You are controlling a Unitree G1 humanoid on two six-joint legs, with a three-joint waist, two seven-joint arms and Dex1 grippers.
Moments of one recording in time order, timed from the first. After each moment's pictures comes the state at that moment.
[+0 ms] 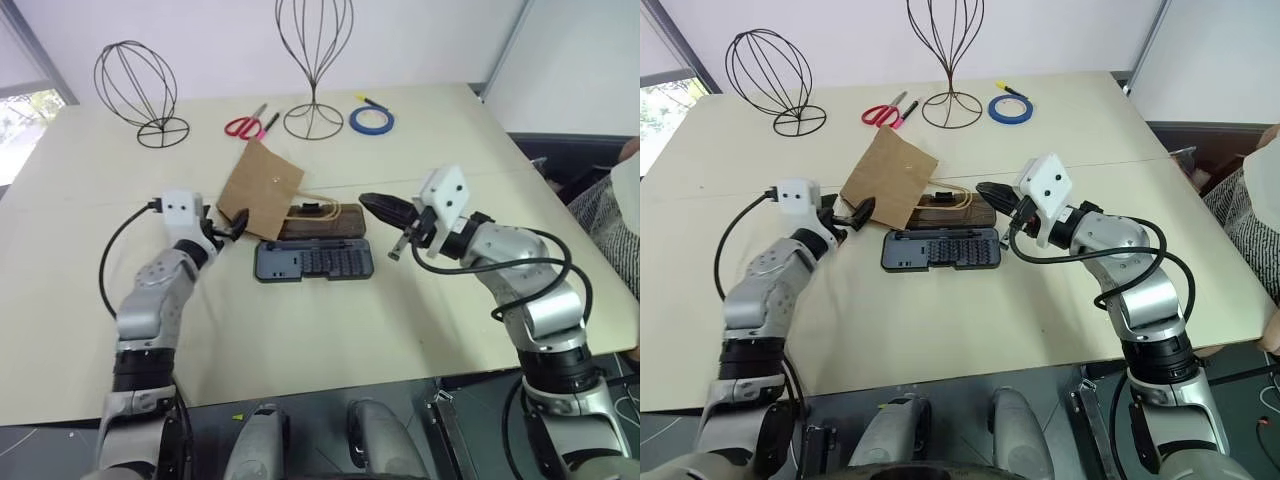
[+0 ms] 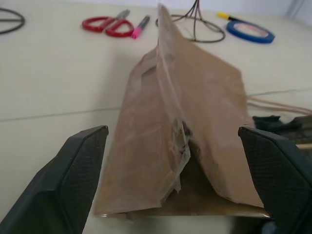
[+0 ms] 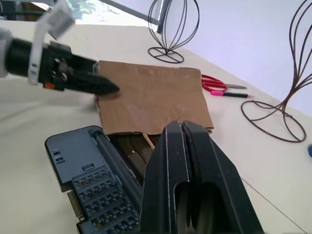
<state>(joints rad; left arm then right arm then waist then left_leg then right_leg) -0.45 0.29 0.17 0.12 -0.30 0.42 -0.26 -0.47 -0.53 0.05 -0.32 0.30 0.43 0.68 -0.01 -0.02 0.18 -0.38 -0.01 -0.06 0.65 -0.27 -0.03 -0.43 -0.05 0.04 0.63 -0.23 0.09</state>
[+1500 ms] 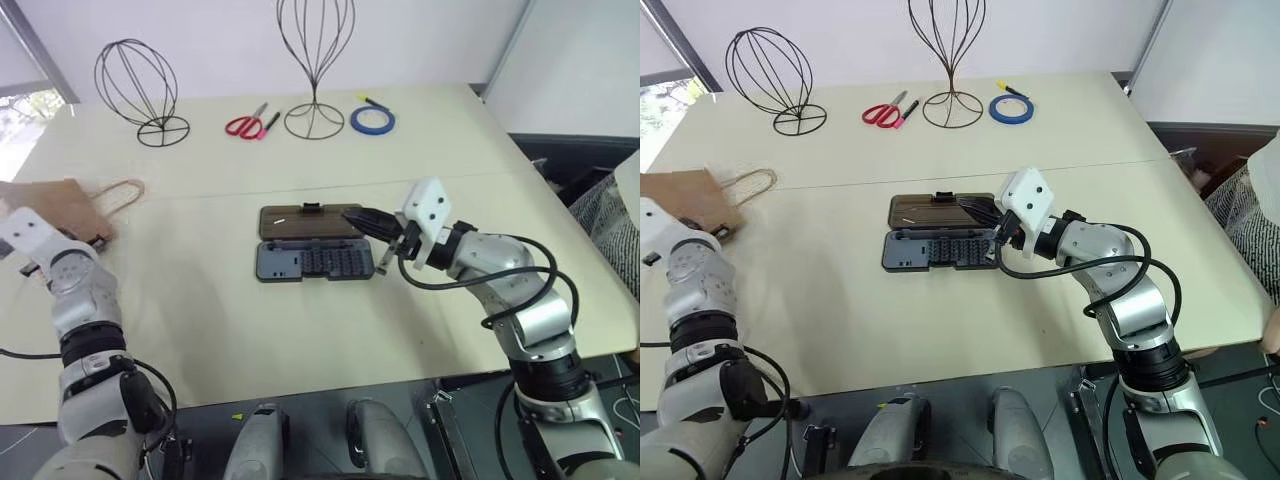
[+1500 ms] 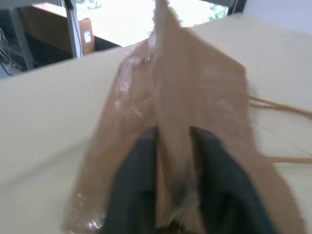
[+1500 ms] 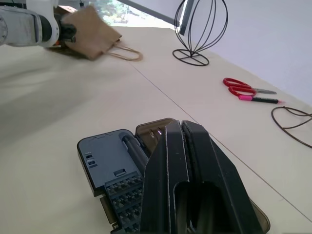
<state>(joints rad) -0.60 0.45 0.60 0.64 -0.27 0.14 0.32 -0.46 -0.50 0.10 -0.37 0.30 0.46 0.70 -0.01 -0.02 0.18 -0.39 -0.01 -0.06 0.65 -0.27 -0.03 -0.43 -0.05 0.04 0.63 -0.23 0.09</state>
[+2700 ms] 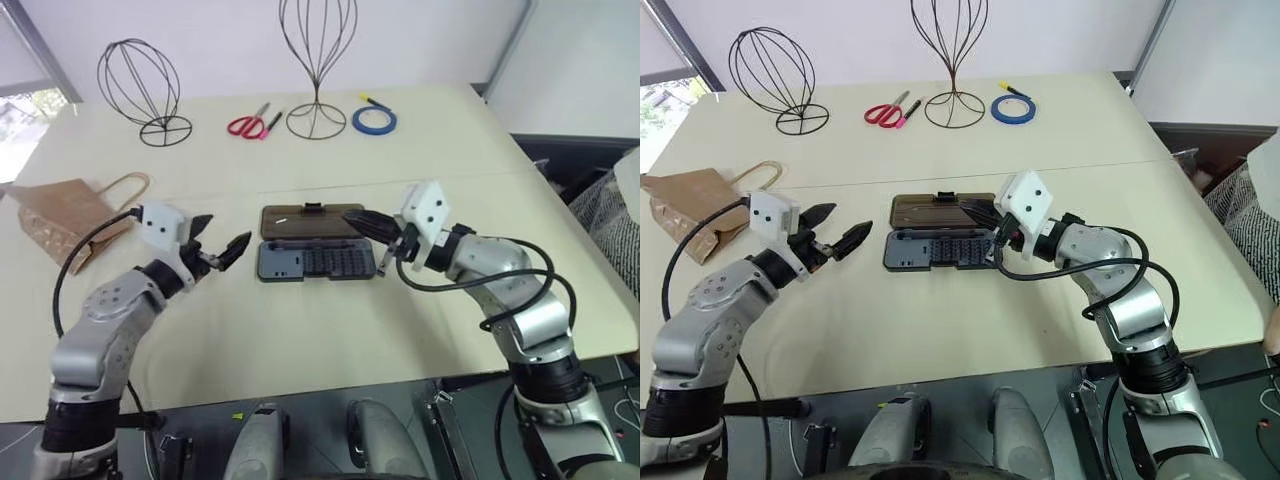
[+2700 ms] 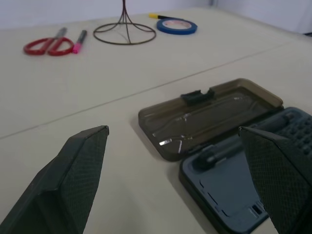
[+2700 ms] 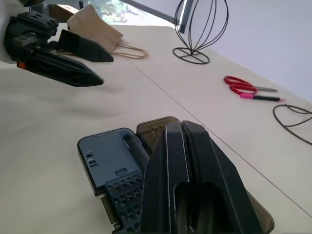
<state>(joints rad) -0.17 0.55 0.18 -0.33 -0.54 0.55 -0.48 -0.46 -0.50 0.11 -0.34 0.30 0.44 0.69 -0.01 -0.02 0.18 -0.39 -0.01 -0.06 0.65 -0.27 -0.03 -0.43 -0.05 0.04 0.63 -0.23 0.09</state>
